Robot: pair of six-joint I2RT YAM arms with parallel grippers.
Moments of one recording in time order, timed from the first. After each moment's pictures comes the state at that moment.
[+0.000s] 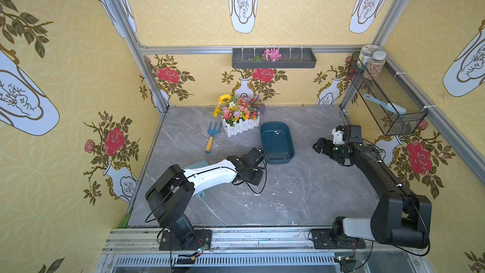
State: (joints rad) left arm -0.88 1.67 1.03 -0.52 0.00 -0.37; right arm -0.15 1.33 0.93 -0.58 -0.31 0.29
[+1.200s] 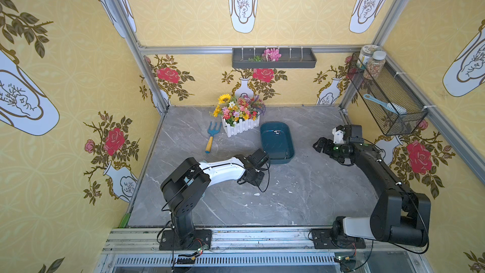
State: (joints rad) left arm -0.89 1.80 1.08 -0.54 -0.05 -0.33; right arm -0.16 1.35 0.93 -0.56 -0.34 0.28
